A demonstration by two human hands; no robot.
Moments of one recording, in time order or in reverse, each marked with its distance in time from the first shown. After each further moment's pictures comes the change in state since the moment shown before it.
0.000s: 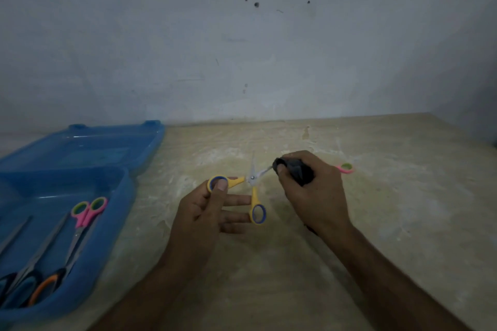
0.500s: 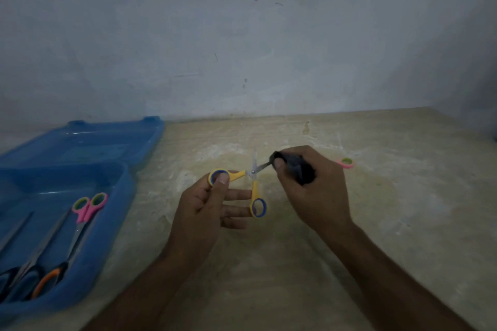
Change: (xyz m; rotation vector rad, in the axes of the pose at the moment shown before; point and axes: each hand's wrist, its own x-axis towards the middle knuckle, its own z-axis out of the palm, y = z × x) left_hand 0.000 0.003 -0.001 0.016 -0.032 0.009; right_hand -0.004 -0.014 -0.007 -0.038 0.005 -0.127
